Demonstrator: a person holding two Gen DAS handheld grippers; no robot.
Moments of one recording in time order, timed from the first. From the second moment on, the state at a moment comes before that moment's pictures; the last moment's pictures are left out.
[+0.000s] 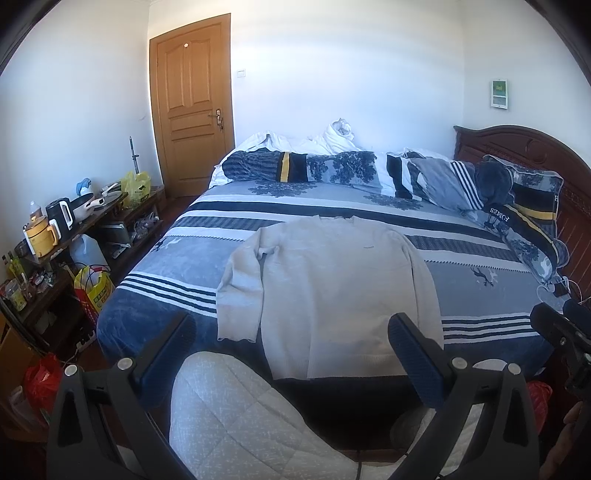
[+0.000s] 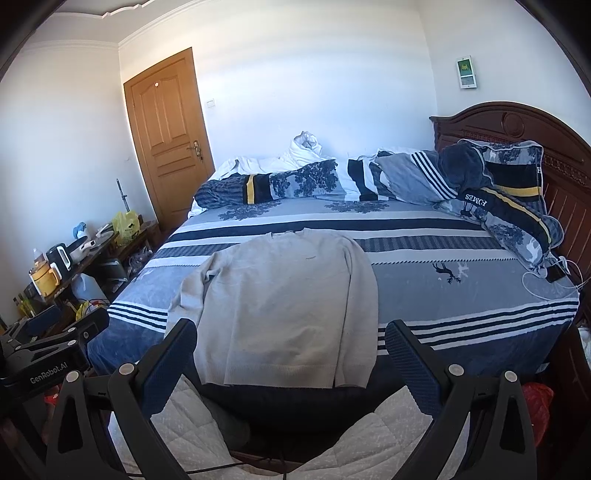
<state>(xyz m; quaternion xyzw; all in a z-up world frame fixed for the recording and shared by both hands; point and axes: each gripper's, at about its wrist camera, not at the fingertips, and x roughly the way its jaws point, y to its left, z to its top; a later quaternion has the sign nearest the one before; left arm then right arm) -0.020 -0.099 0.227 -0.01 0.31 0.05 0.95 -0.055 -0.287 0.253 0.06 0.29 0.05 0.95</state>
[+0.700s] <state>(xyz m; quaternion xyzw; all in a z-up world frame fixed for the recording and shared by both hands) -0.033 -0.079 0.228 -0.01 0.31 0.04 0.95 -0.056 -0.289 0.249 0.07 0.28 0.05 0.96</state>
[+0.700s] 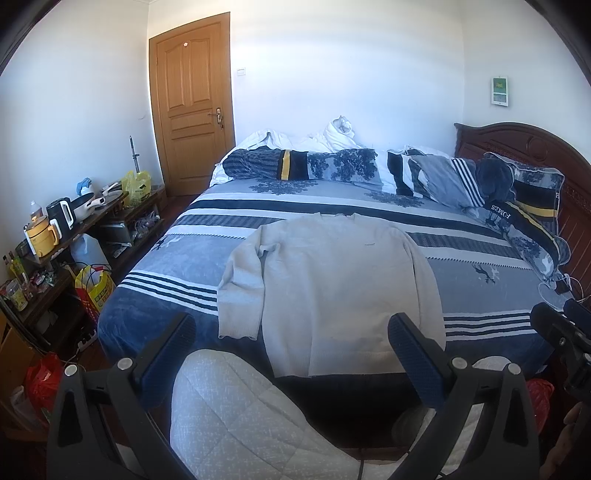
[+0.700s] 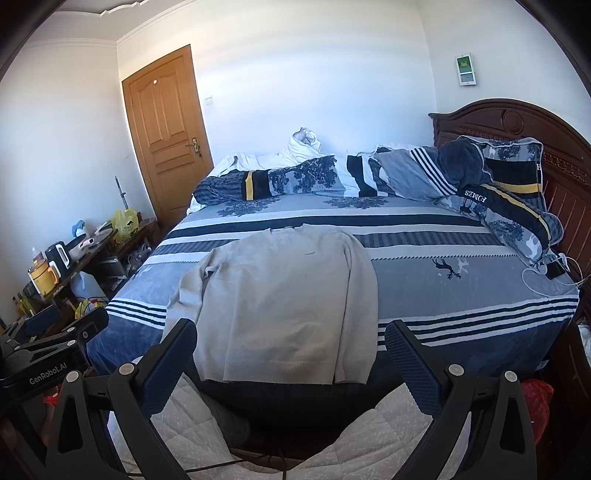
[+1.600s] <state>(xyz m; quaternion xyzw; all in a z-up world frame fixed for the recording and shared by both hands) -0.049 -0.061 0.218 -0.01 0.32 0.05 0.95 -0.057 -0.287 0.244 0.06 0.28 0.04 0.96</state>
